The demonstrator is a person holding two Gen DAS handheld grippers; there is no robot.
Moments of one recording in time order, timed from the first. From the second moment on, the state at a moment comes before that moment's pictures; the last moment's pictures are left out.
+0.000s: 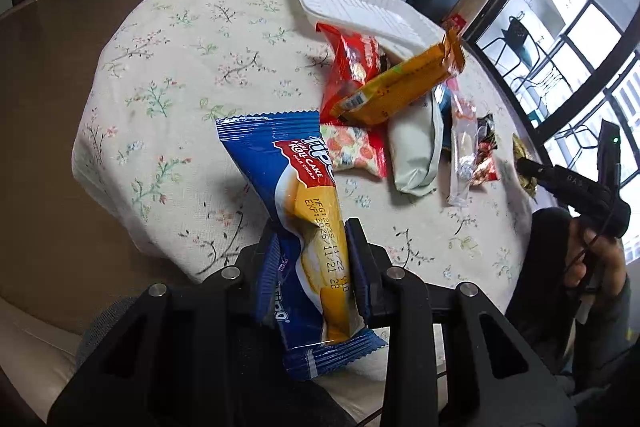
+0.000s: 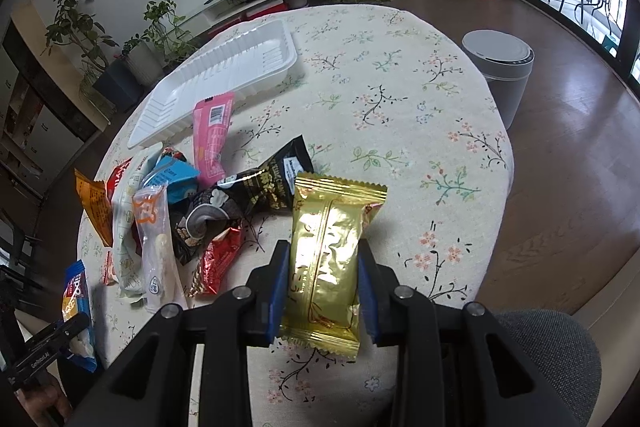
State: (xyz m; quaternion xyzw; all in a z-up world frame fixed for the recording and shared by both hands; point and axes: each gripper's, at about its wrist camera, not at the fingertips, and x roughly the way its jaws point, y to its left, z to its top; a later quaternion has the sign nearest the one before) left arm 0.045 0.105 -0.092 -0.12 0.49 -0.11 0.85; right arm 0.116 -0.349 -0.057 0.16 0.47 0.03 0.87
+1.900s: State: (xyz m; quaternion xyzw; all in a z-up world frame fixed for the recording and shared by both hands) left arm 0.417 0.021 -0.109 0.03 0.50 -0.20 0.84; right arm 0.413 -0.258 -0.070 0.02 0.49 0.15 0.86
